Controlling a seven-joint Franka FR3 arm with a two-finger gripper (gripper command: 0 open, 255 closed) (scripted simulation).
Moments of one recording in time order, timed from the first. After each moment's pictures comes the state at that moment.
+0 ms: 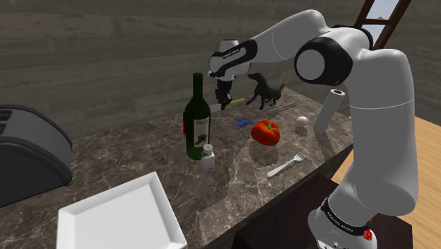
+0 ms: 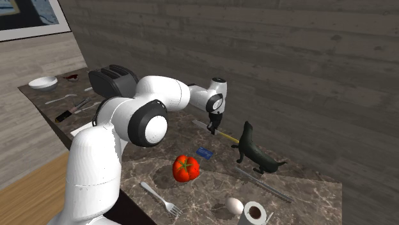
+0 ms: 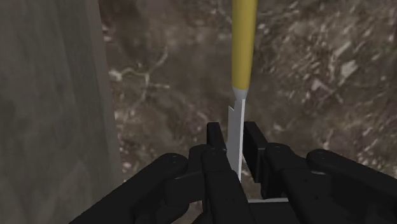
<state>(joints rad) 0.05 0.52 -0.31 -1.62 0.21 2.12 -1.64</state>
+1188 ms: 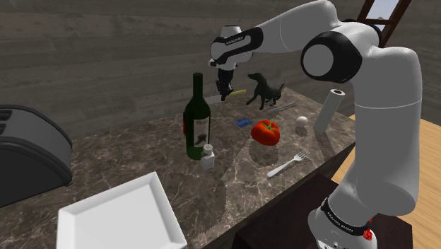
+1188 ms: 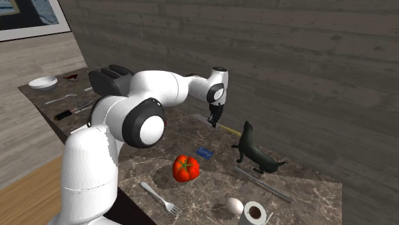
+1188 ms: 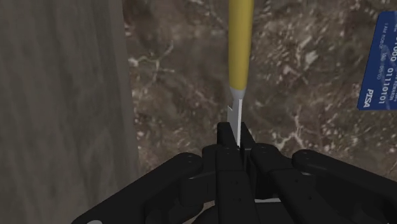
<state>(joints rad) 0.05 0.47 -0.32 -1.56 0.18 2.01 -1.62</state>
